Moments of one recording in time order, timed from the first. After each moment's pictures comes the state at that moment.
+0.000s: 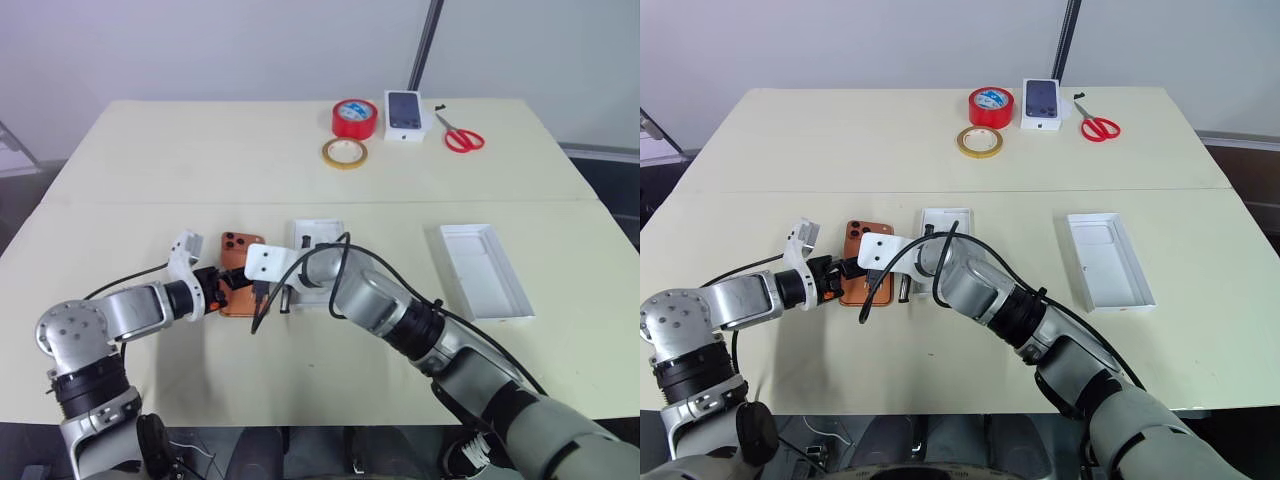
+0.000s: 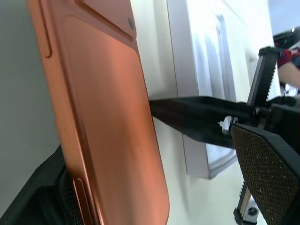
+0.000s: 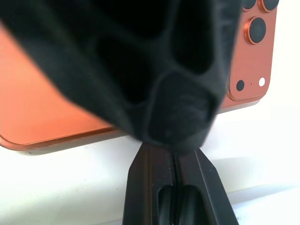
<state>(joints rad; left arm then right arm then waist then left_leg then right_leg) -0.40 0.34 0.61 -0.11 -1.23 1.61 0.09 -0.86 -0.13 0.74 0.14 -0.28 0.73 0.75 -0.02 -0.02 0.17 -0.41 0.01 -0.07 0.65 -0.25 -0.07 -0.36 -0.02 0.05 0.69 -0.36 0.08</state>
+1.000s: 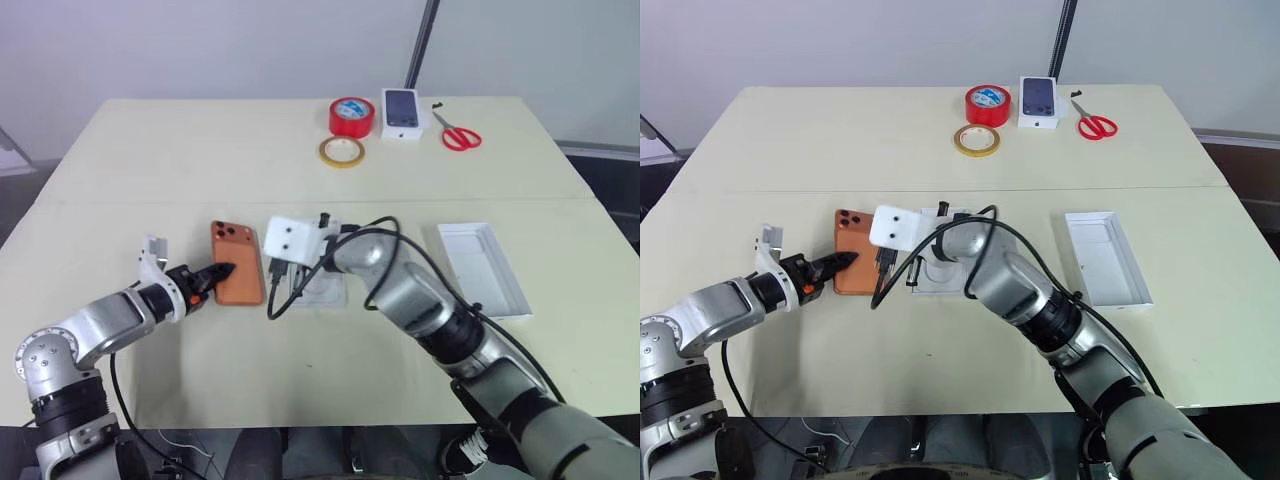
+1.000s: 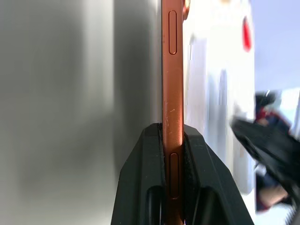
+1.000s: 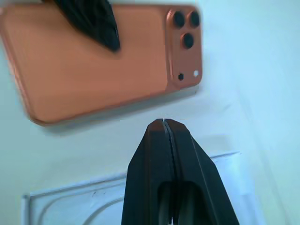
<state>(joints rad) -0.28 0.44 0.53 -0.02 -1.85 1.21 0.50 -0.73 -0.26 0.48 -0.25 -0.18 0.73 0.79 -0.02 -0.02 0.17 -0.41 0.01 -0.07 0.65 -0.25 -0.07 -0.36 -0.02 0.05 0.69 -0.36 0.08</state>
